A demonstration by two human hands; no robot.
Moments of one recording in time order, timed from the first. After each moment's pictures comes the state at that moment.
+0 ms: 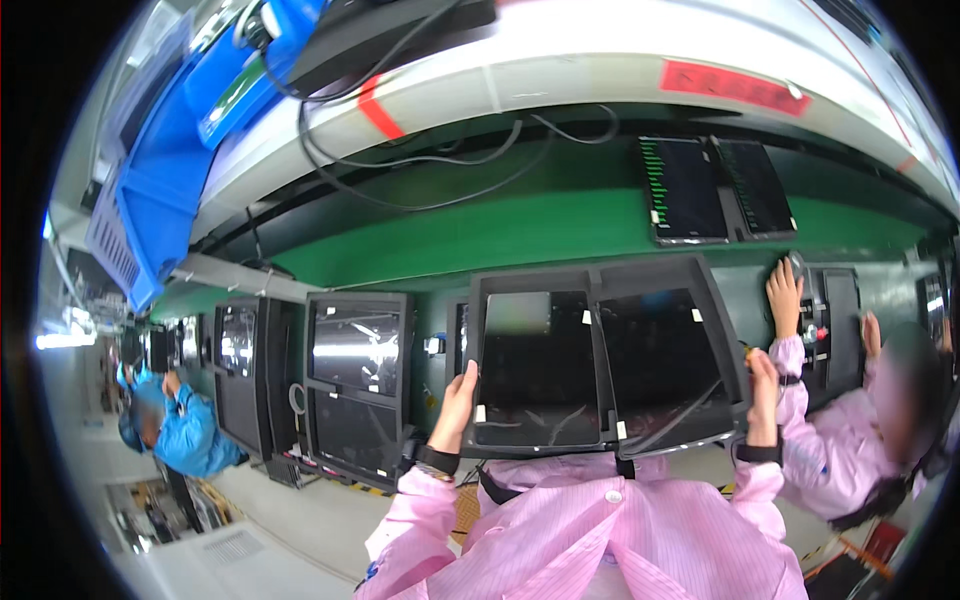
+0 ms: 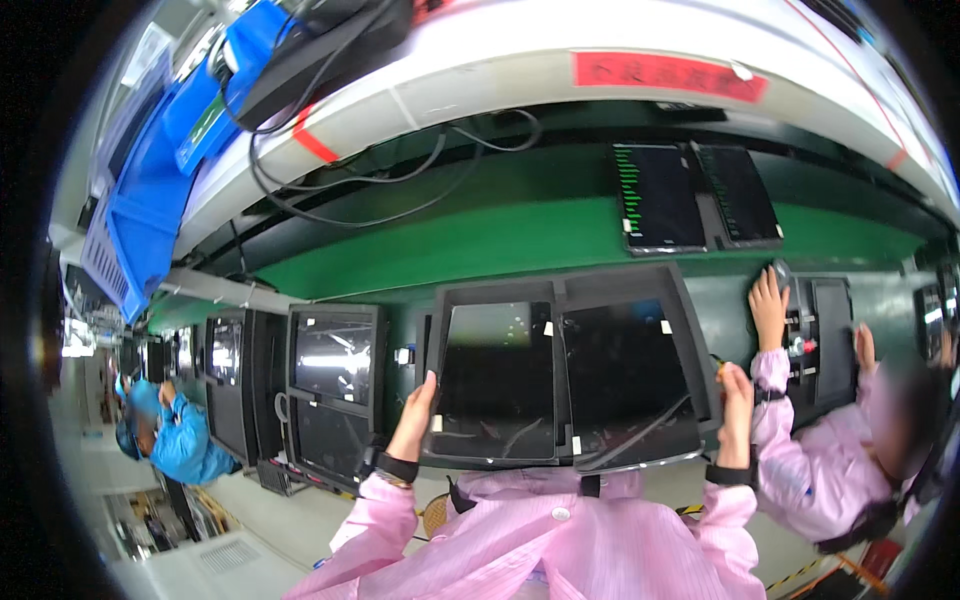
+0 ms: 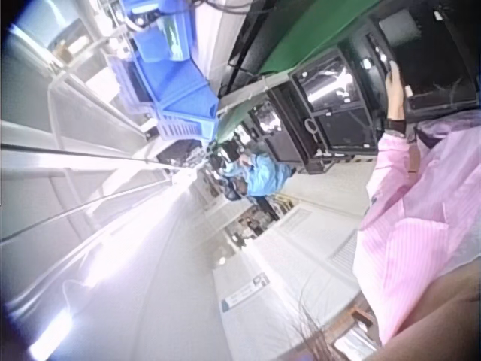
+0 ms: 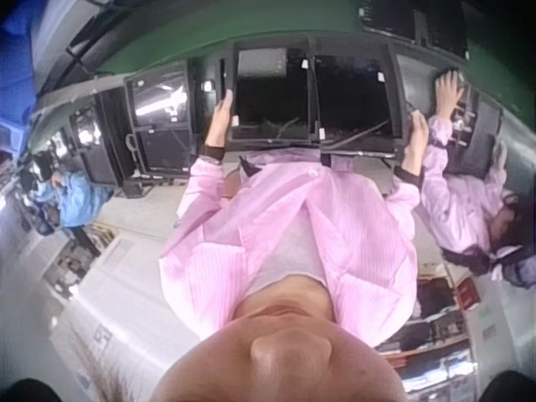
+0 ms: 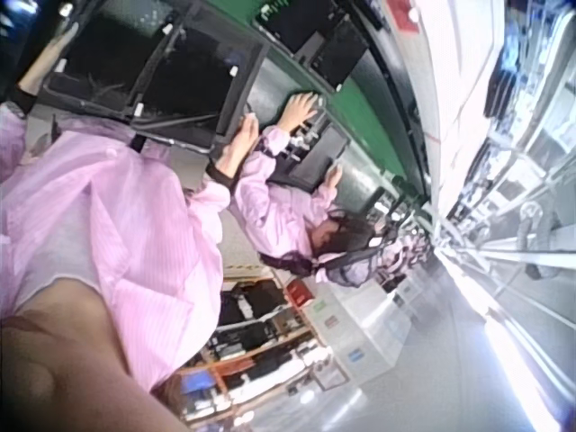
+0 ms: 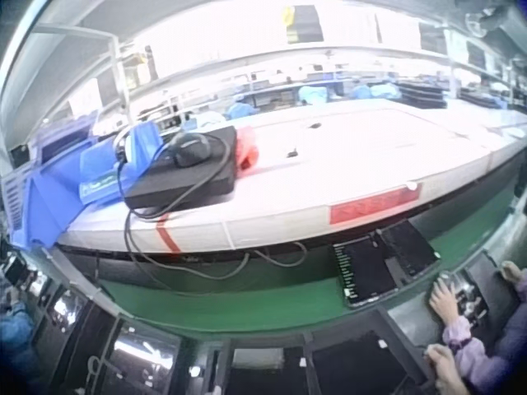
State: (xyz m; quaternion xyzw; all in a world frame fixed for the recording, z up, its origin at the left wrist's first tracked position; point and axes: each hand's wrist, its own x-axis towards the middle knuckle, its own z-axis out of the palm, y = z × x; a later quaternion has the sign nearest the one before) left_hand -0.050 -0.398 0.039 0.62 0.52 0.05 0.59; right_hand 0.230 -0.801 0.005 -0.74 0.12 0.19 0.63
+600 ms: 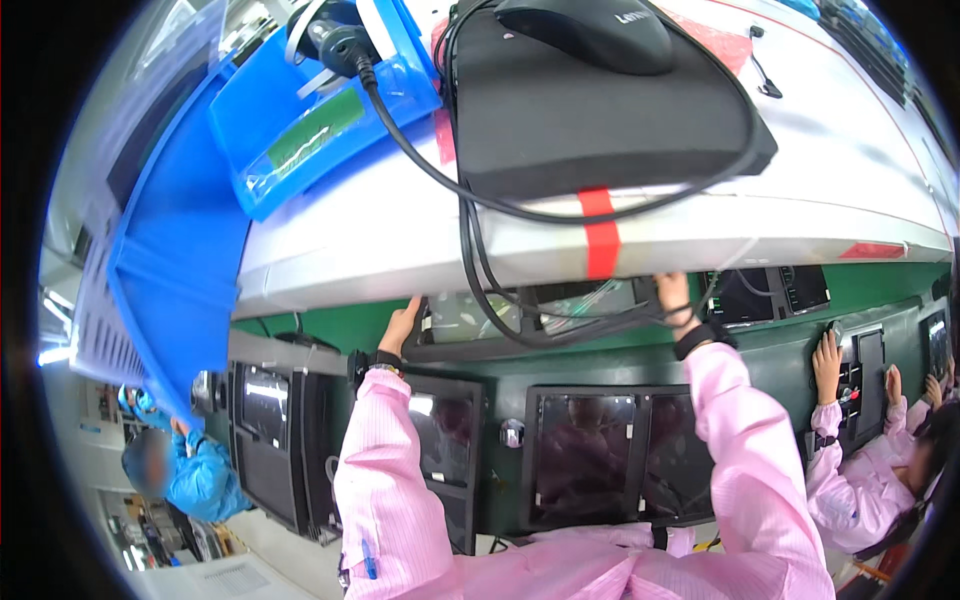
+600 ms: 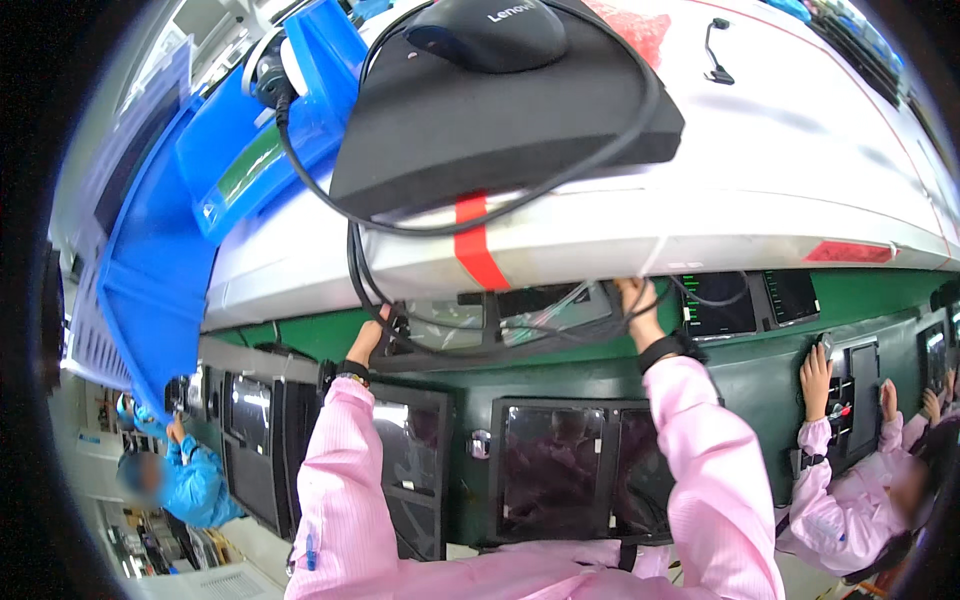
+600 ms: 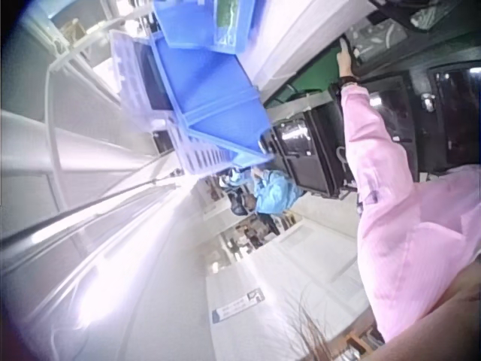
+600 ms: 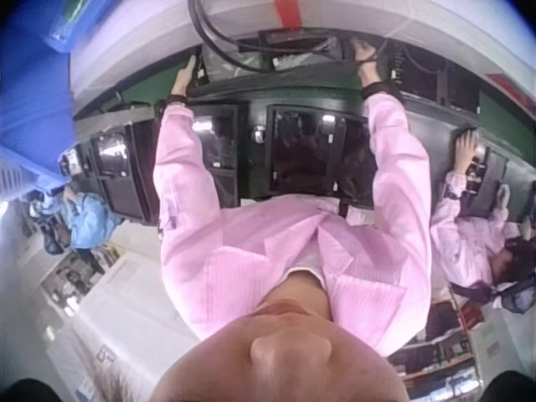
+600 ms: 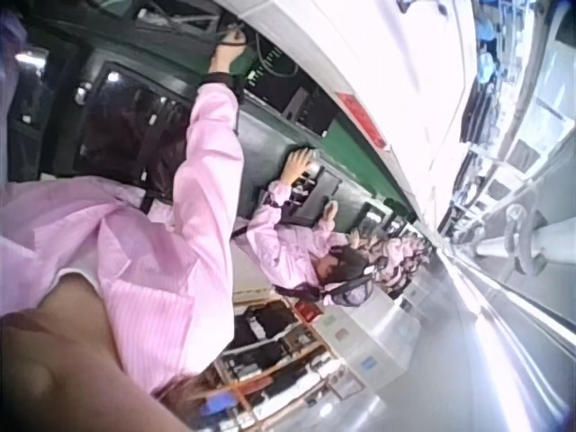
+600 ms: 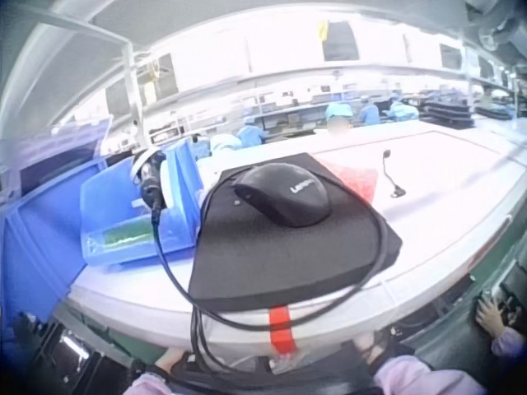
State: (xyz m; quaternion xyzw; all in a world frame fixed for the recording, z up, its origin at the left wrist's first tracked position) left_hand 0.041 -0.004 -0.022 0.72 0.50 0.00 0.48; right_hand 0.354 -0.404 -0.052 -0.81 -0.10 0.09 0.58
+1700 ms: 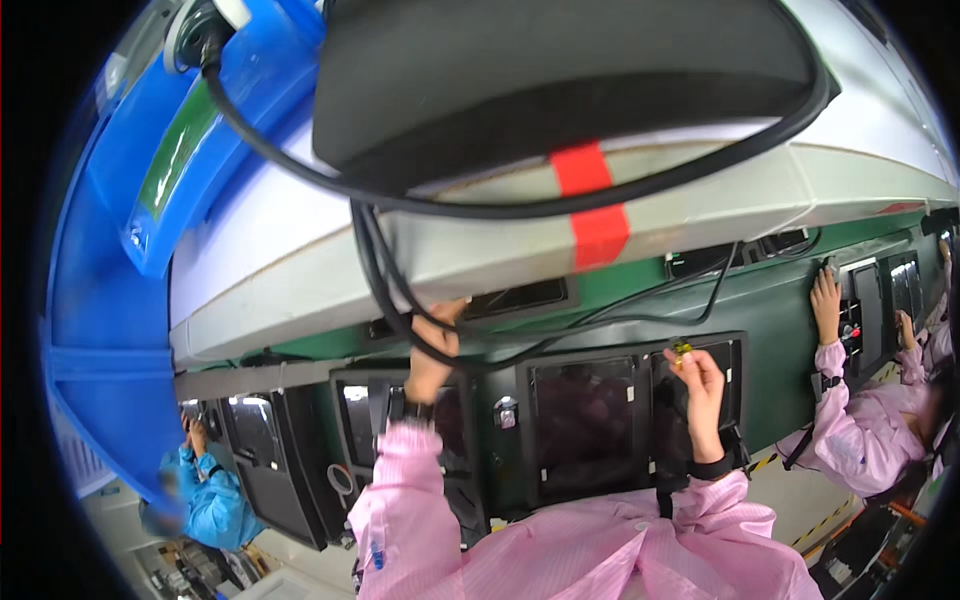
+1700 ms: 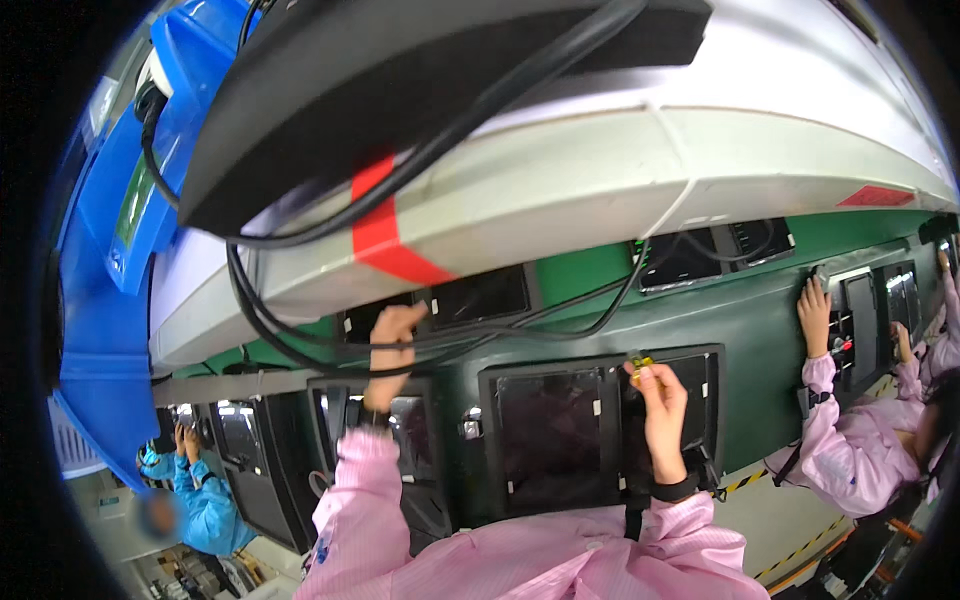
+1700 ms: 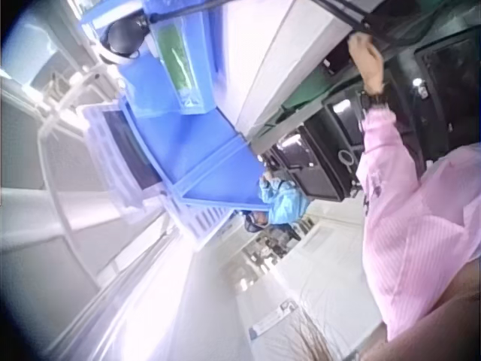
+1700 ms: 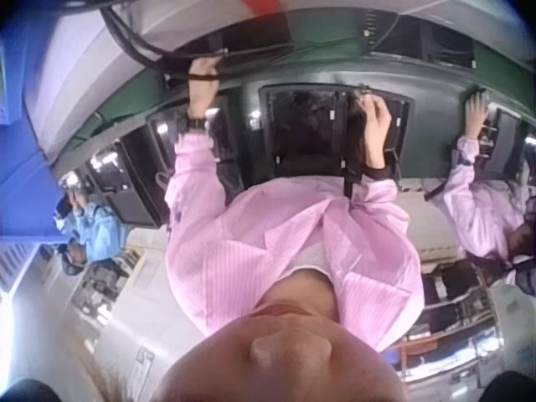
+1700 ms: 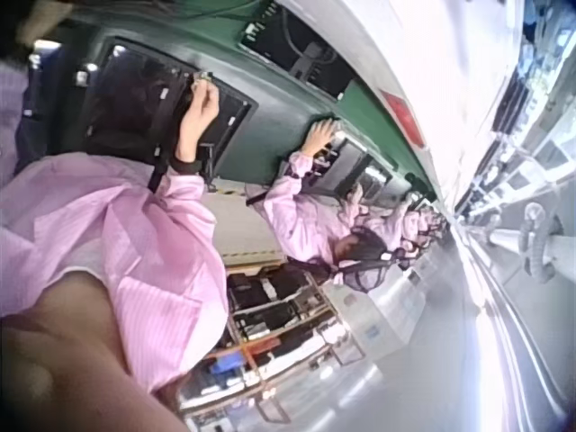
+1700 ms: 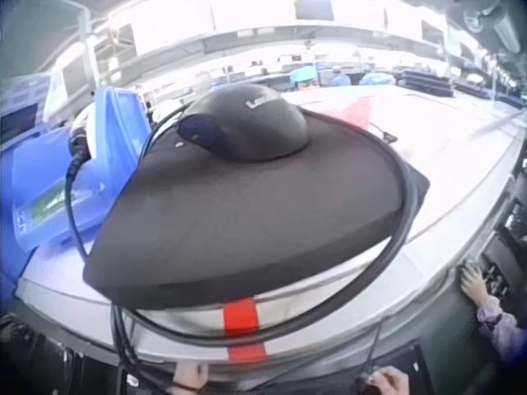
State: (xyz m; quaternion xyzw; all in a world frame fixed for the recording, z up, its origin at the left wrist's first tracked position) left_hand 0.057 -0.128 0.012 0.95 0.11 0.20 0.21; right_hand 0.154 -0.512 0.039 -0.67 0.01 0.16 0.72
